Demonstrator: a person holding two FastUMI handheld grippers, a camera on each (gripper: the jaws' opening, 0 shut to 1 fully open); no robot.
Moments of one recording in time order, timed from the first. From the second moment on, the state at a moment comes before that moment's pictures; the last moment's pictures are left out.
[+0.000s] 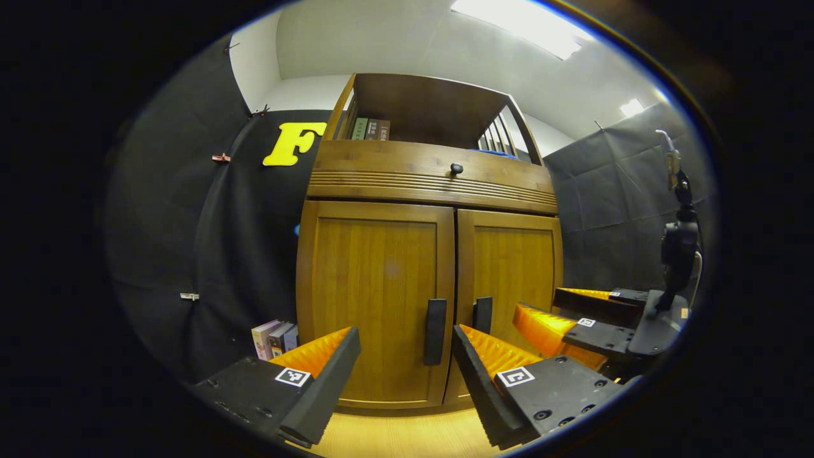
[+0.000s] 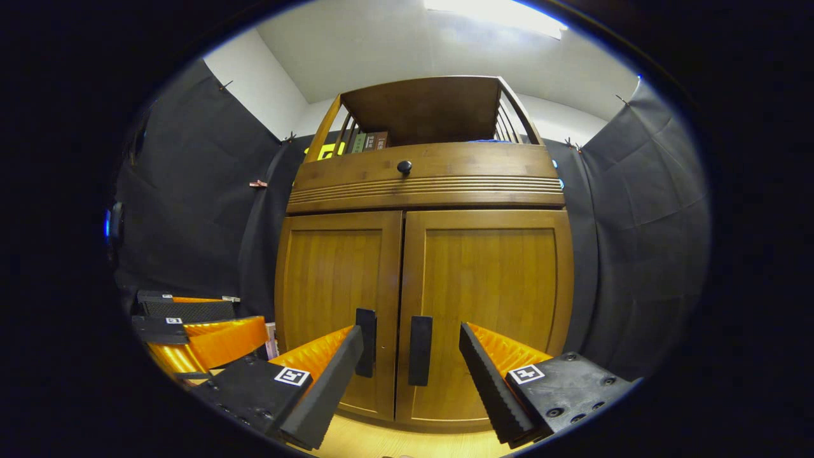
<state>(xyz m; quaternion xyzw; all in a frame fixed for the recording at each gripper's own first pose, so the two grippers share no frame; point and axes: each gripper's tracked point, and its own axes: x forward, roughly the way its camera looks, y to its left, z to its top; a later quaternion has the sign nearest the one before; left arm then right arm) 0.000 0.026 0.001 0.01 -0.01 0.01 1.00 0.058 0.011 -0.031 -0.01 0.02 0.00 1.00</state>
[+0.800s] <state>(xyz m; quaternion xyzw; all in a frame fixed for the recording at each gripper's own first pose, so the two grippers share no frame) -0.010 0.056 -0.002 0.01 -0.02 0.02 1.00 0.153 -0.007 -0.120 -0.01 0.06 -0.04 1.00</state>
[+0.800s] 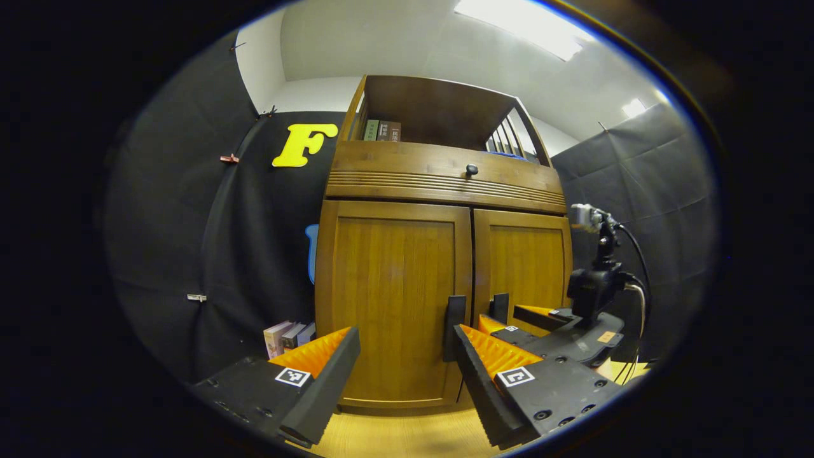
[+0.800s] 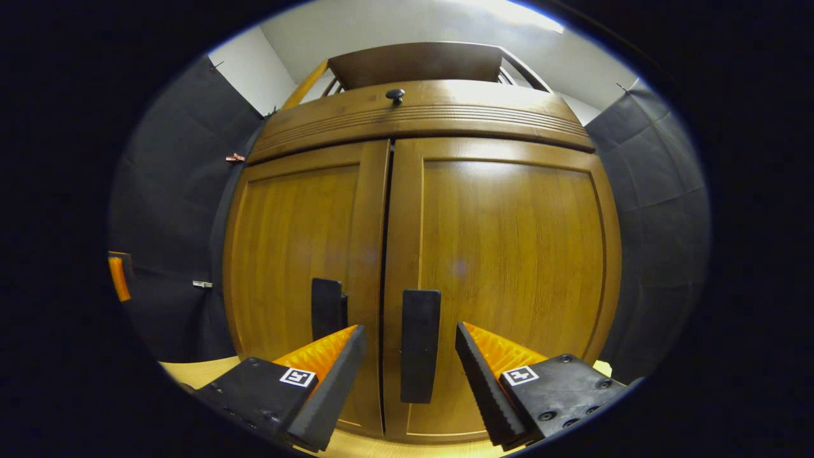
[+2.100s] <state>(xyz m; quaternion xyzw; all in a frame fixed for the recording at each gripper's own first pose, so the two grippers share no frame) -0.019 0.038 -0.004 0.00 -0.01 0.01 1.00 0.099 -0.012 -0.118 0.01 0.08 0.01 1.00</state>
